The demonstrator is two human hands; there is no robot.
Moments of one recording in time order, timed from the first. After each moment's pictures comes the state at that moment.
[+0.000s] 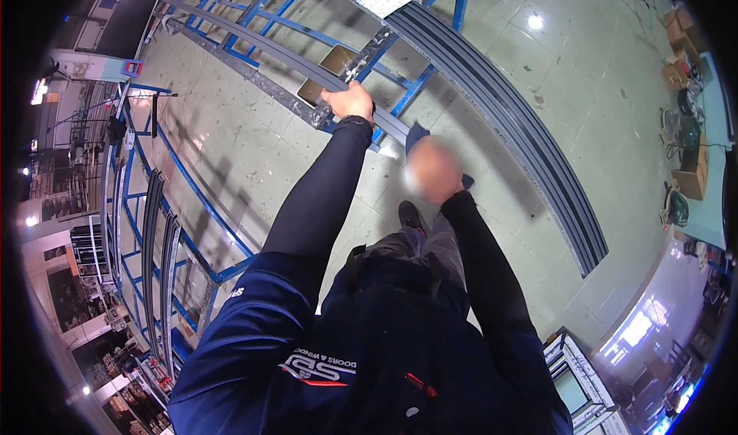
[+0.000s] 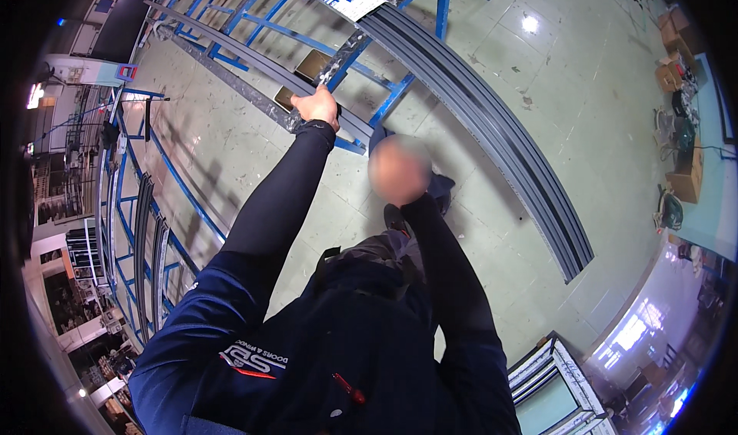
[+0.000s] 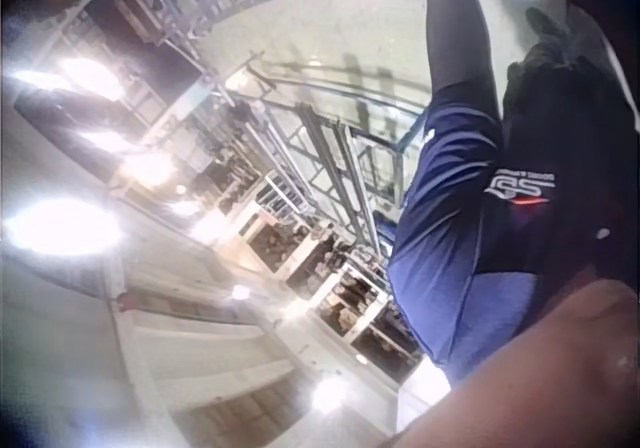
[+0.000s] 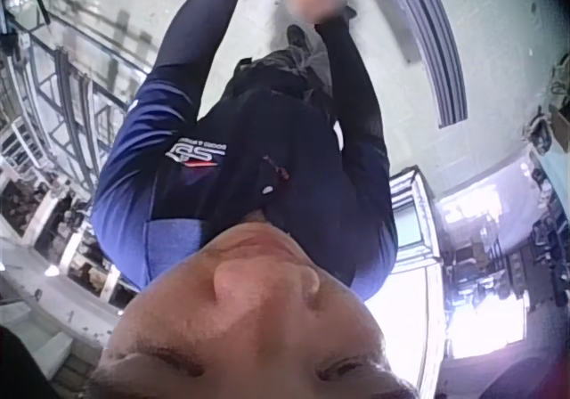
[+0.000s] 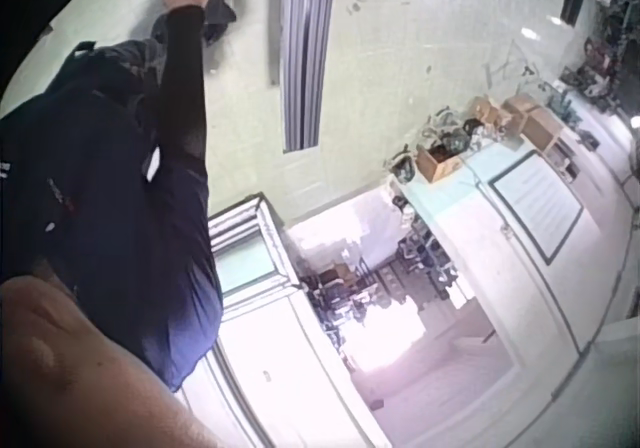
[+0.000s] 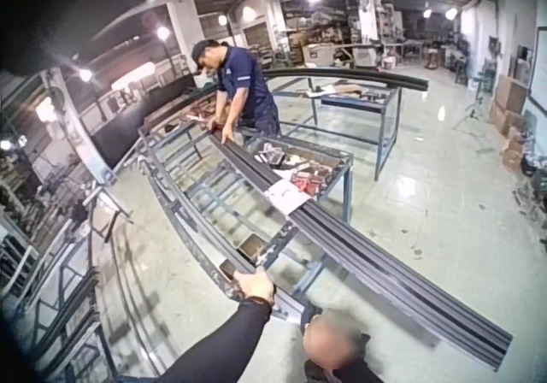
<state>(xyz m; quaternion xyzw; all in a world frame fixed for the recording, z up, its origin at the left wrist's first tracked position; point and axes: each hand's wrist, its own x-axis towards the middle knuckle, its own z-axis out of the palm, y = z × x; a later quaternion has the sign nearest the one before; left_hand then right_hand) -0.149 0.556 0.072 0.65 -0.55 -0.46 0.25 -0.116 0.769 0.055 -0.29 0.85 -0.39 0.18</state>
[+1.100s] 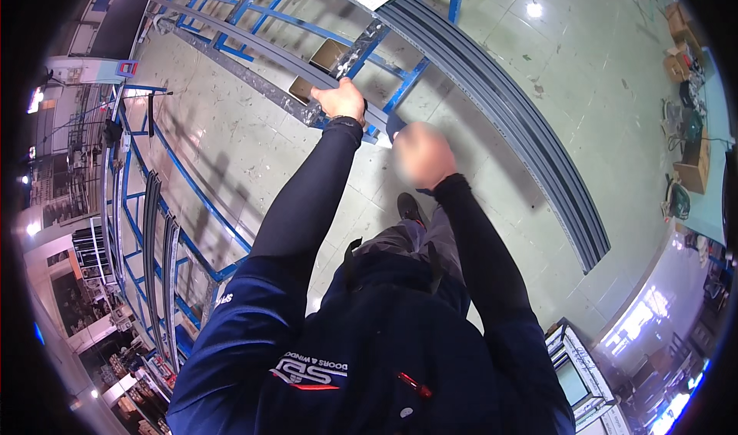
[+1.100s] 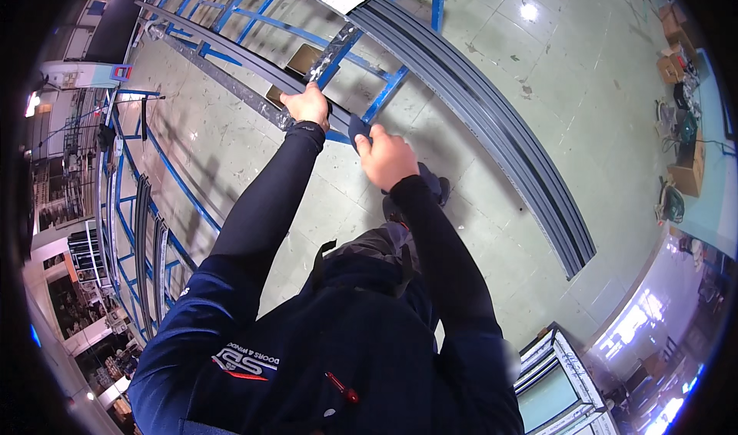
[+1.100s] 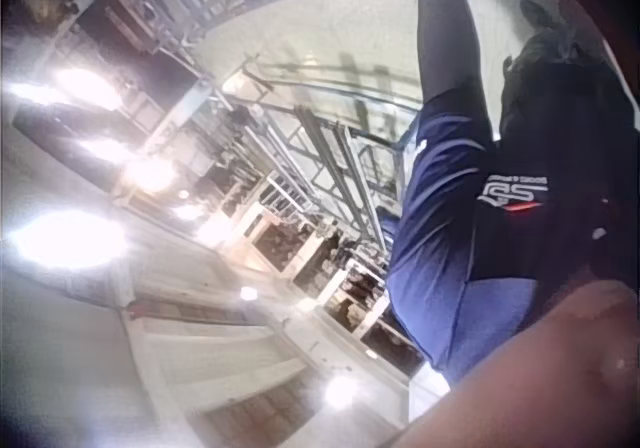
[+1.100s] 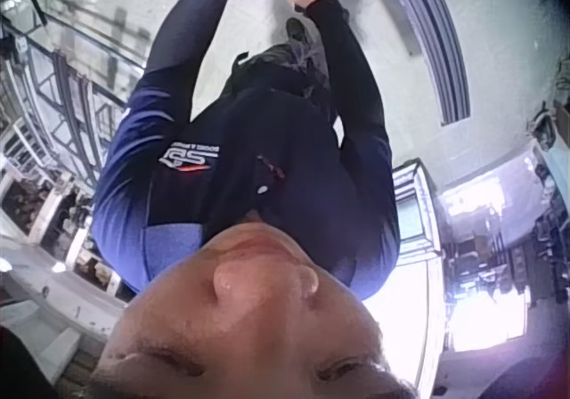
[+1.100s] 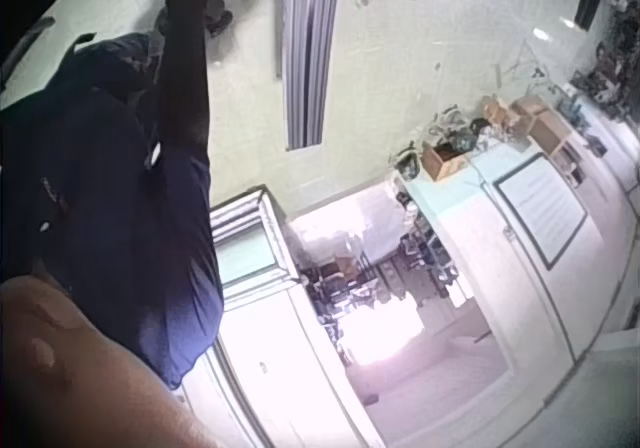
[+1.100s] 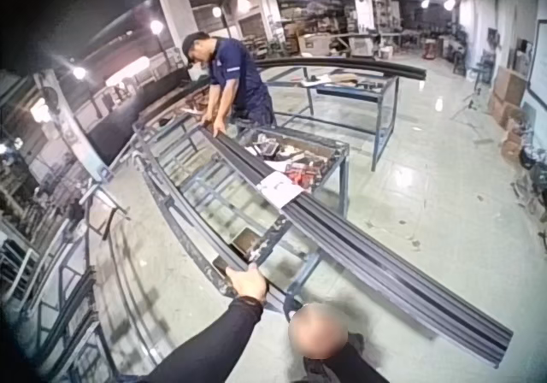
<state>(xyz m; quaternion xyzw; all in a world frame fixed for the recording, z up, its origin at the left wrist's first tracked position) -0.152 0.556 0.071 0.64 -0.57 -0.44 0.27 -0.137 0.756 0.080 -0.26 0.85 -0.42 0.19</state>
